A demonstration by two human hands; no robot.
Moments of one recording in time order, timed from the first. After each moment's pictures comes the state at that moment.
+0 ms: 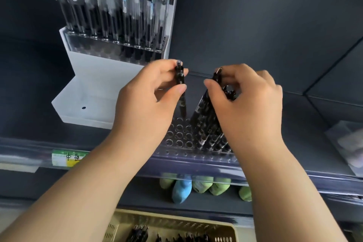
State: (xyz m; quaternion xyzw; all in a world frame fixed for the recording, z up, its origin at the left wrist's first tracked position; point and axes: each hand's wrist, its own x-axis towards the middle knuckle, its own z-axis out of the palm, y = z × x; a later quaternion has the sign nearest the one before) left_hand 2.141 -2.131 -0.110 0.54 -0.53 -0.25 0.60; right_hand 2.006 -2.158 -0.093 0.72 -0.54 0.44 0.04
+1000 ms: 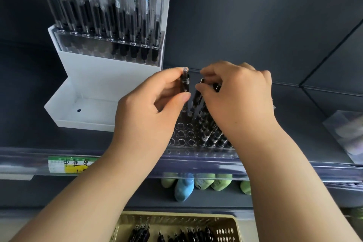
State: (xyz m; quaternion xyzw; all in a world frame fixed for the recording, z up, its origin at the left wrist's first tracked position) left_hand 2.143 -2.125 -0.125 0.52 -0.54 -0.26 0.61; right_hand 2.016 -2.170 -0.090 0.77 -0.57 0.28 0.07
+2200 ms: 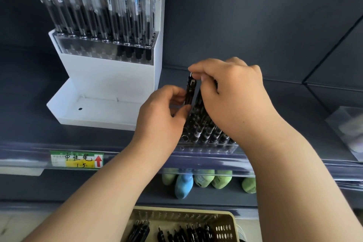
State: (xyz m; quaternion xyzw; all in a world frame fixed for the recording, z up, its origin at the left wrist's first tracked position) left_hand 2.115 -2.145 -0.150 0.62 -0.57 -0.24 0.49; right_hand 1.999 -2.164 -0.085 0.82 -0.49 0.29 0.02
